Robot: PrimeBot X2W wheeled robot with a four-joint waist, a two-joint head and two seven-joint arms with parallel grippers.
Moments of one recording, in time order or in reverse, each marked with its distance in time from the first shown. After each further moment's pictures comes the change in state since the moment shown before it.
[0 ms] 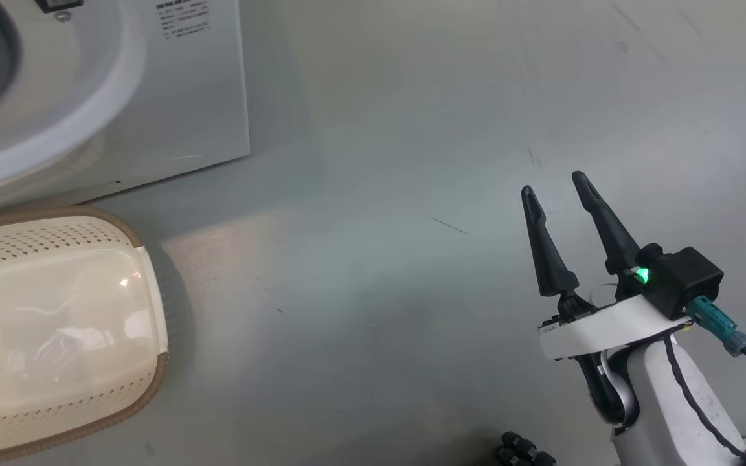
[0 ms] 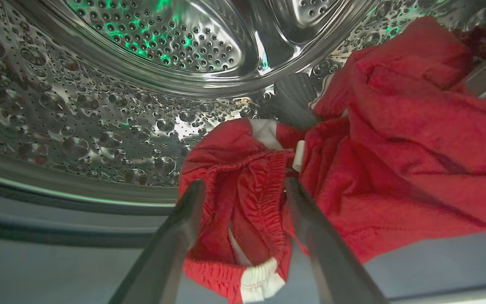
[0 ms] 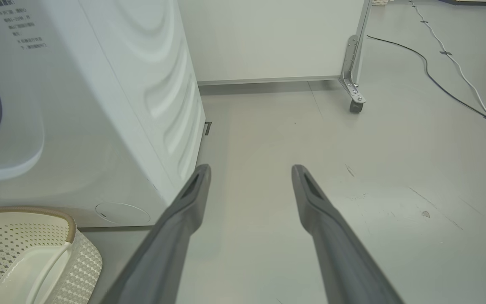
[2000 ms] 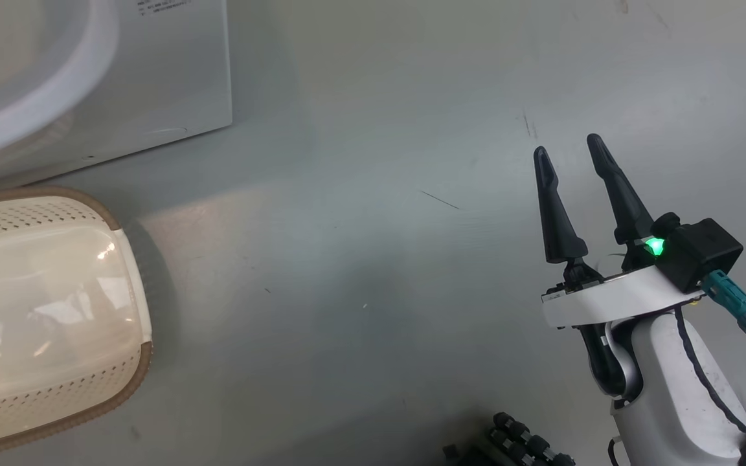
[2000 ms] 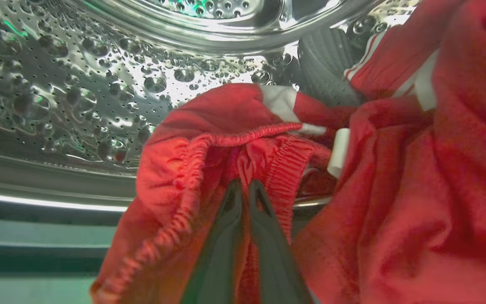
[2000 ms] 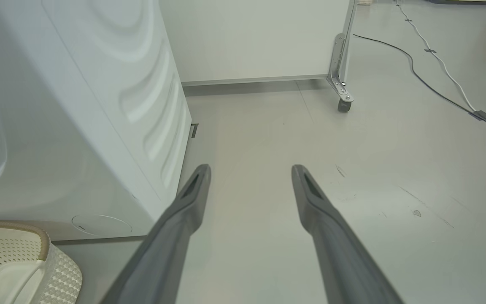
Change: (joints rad) left arm -0.296 0.009 -0.036 0.315 0.051 0.034 0.028; right arm -0.074 0.003 -0.003 -0.010 0.040 -0.043 -0.005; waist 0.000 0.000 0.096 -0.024
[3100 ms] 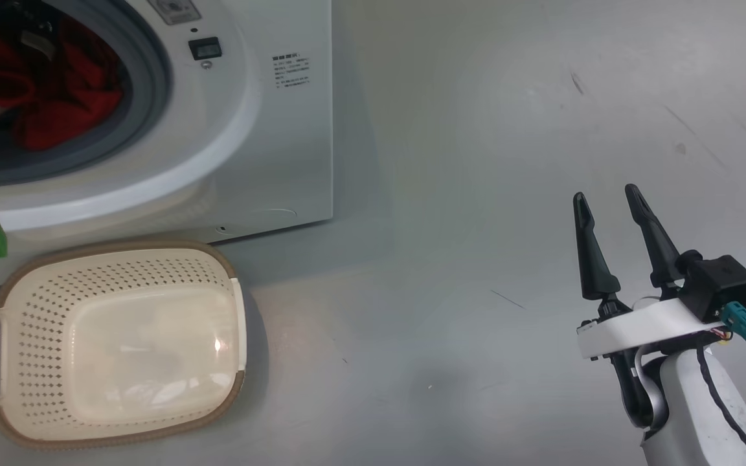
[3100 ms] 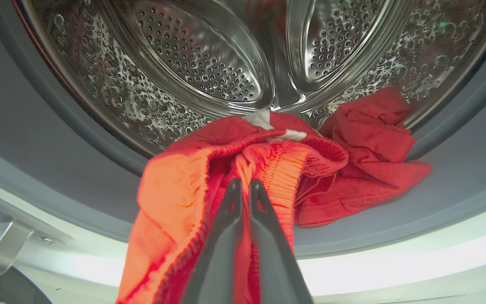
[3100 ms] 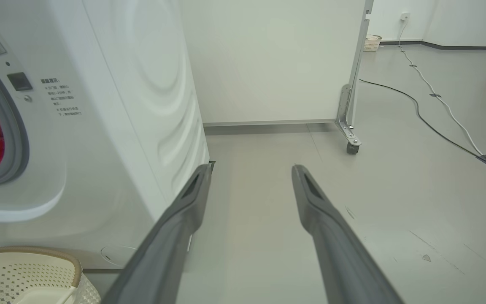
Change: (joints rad) left arm 0.233 -0.217 -0.022 0.114 -0.070 -0.045 -0.412; right arm 0.077 -0.023 -0.093 0.068 -0.054 0.009 0.000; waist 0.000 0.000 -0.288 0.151
